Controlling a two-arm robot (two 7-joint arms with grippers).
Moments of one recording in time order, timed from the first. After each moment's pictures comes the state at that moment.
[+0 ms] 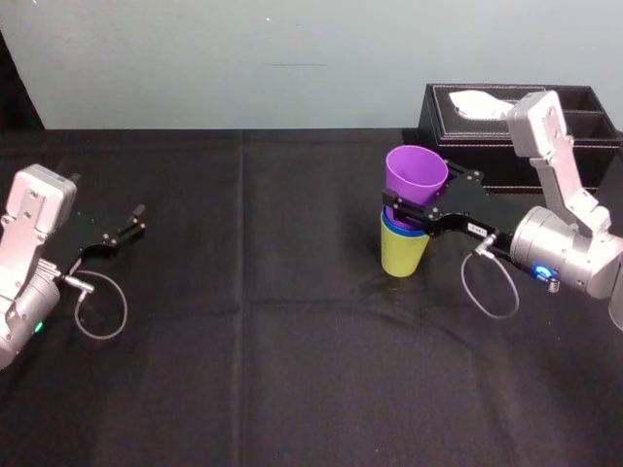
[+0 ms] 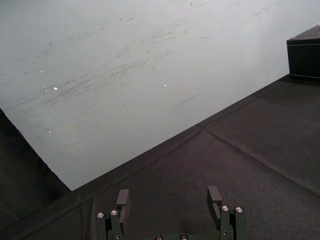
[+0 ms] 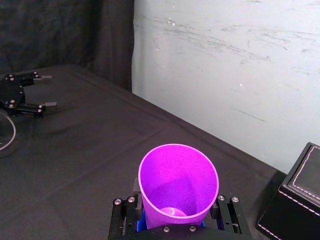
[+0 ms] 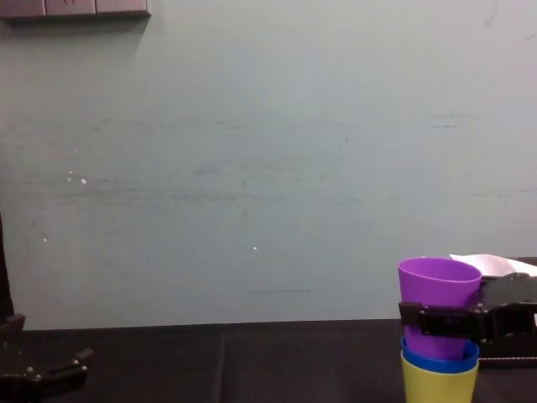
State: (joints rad) left arm -0.20 0.60 0.45 -1.41 -0.25 -0.12 0.03; right arm 0.35 0.51 -0.39 -1.43 0.38 0.09 0.50
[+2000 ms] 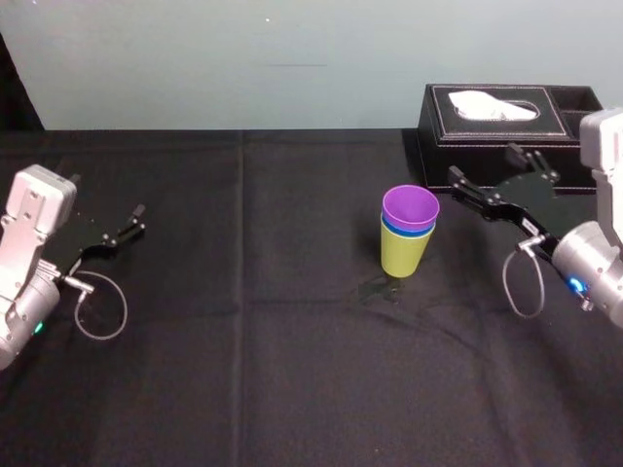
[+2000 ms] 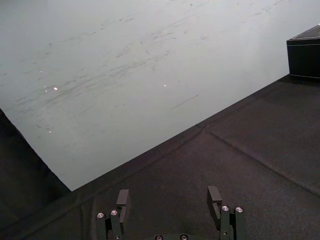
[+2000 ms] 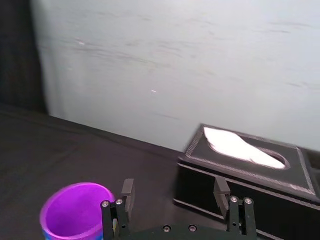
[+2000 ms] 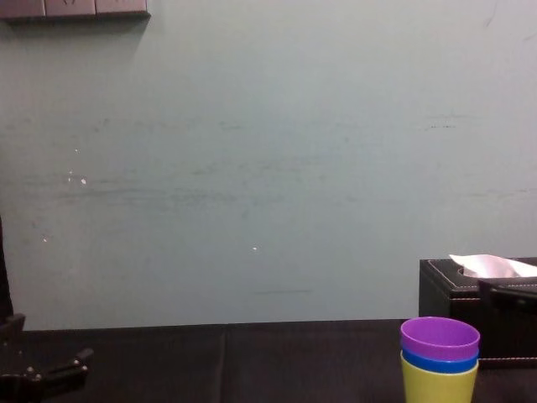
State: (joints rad) left arm -0.20 0.60 0.45 -1.41 -0.25 -0.12 0.03; right arm 0.18 0.45 -0.22 -1.49 0.33 0.02 0.23
